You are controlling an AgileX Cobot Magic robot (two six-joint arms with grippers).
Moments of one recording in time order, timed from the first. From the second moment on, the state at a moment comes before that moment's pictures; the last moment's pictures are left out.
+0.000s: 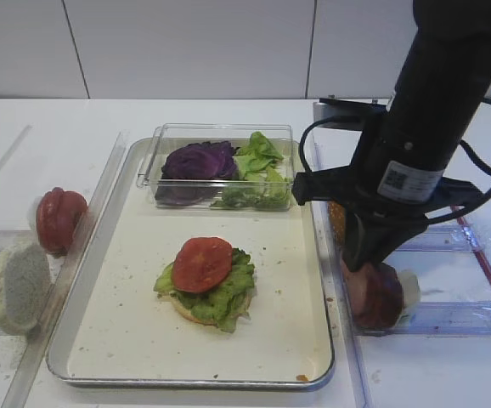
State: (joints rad) left arm -0.10 -0.02 -0.49 0.04 1.19 -0.04; right arm 0.41 1.67 -1.21 0.35 1.22 0.10
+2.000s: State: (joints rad) left arm -0.10 -0.02 -0.49 0.04 1.19 -0.04; right arm 0.41 1.46 -1.21 0.52 1.10 -0.06
